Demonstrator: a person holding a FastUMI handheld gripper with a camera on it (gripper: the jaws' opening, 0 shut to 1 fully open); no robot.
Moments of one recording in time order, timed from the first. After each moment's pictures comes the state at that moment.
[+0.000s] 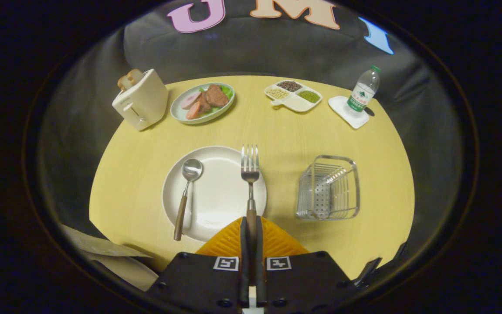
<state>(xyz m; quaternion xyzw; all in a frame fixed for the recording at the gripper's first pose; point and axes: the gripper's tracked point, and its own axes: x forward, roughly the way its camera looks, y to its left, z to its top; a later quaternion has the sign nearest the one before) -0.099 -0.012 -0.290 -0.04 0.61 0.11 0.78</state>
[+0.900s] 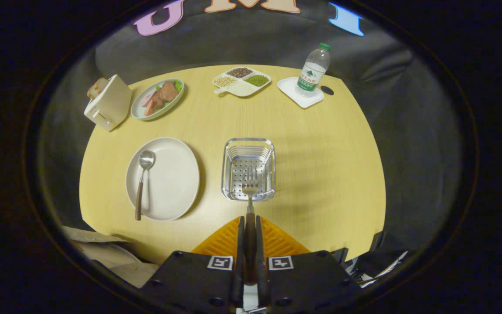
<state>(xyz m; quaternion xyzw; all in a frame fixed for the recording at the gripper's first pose) -0.096 -0.119 -0.281 -0.04 0.65 0.05 0.76</state>
